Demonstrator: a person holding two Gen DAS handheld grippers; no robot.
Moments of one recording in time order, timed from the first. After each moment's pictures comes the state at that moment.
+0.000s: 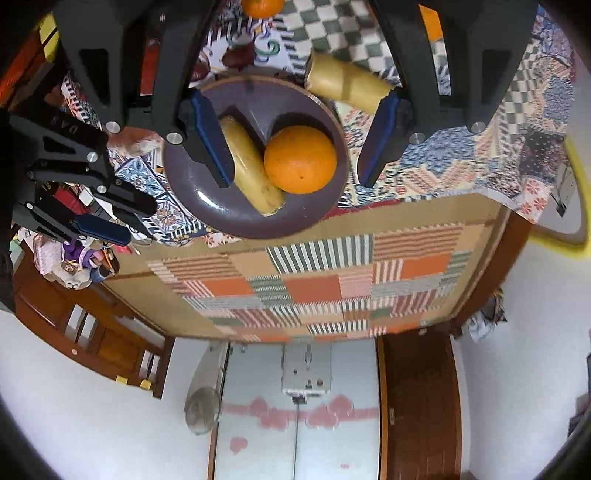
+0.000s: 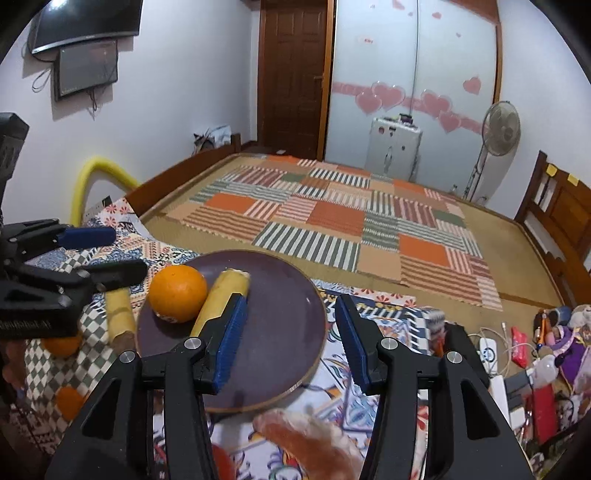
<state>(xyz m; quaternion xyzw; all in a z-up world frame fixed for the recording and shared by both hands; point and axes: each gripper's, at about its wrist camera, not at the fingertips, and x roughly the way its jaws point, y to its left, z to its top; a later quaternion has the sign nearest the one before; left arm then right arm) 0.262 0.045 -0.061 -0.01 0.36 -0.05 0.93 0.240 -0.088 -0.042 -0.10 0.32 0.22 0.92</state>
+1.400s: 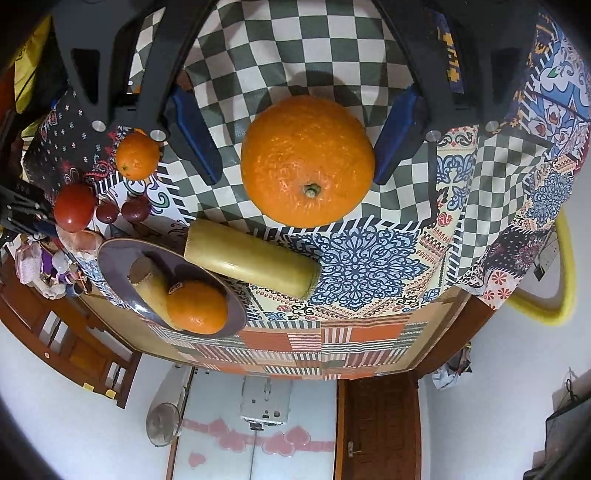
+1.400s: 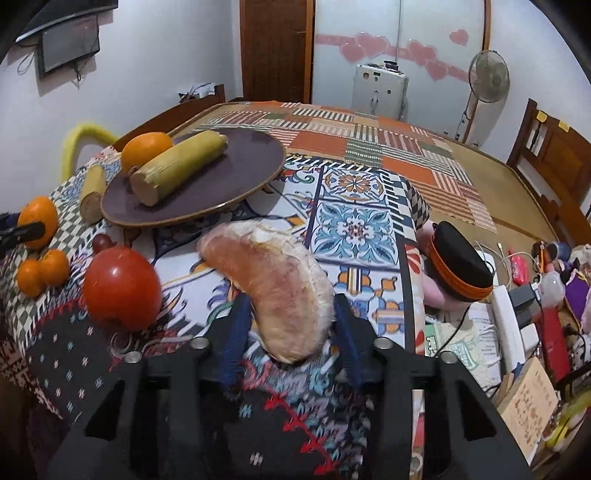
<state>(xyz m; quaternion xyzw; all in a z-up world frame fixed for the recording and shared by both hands) 0.170 0.122 -0.149 -0.05 0.41 0.01 0.91 0.192 -0.152 -0.124 -0.10 0.40 0.20 0.89</state>
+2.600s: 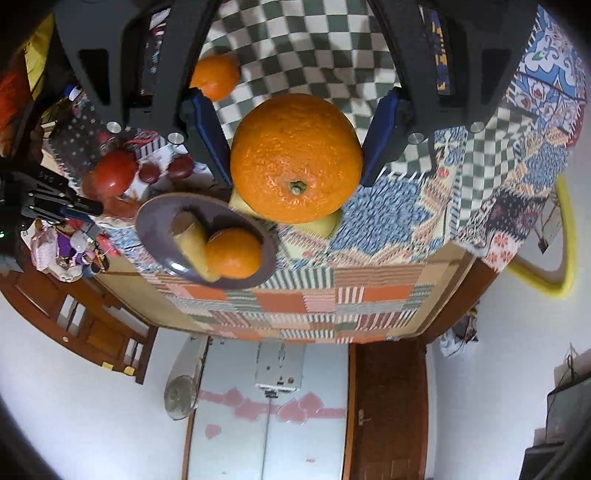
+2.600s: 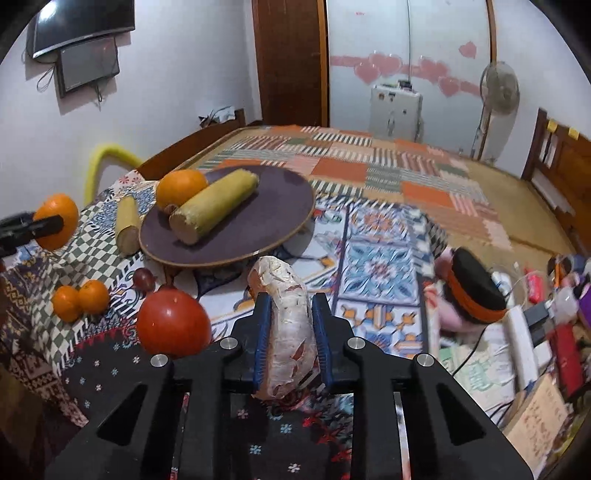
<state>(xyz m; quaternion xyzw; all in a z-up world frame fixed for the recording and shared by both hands) 0.162 0.102 -0.098 -0.04 0.35 -0.01 0.94 0.190 -0.140 -0.100 -0.08 0.36 0.24 0.90</state>
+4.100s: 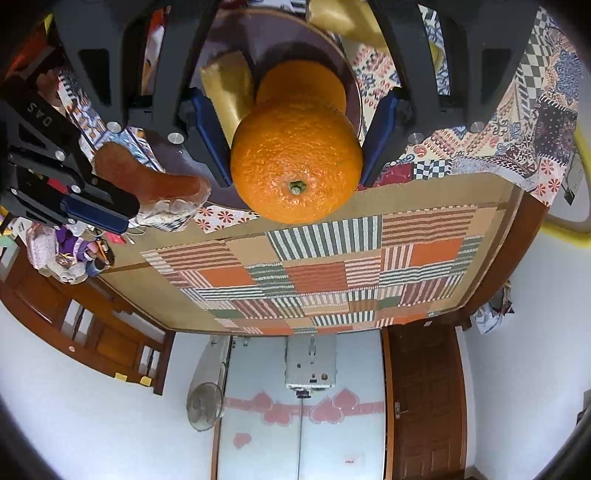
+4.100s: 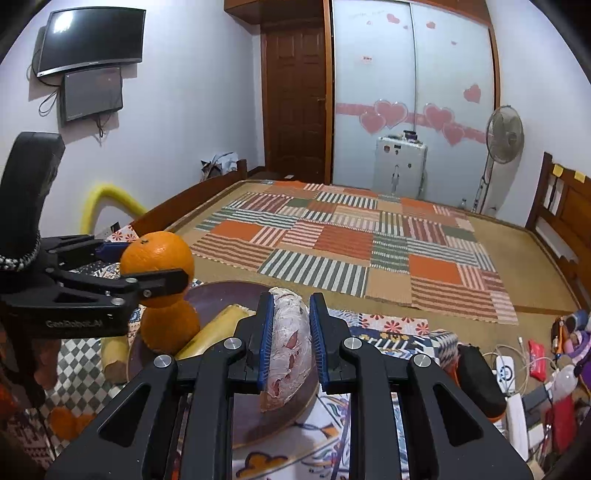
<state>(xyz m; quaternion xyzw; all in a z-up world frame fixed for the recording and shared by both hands) 0.325 0.036 -0.087 -0.01 0.36 -0.05 0.93 0.272 -0.095 -0.057 -0.07 0.28 0.25 0.92</state>
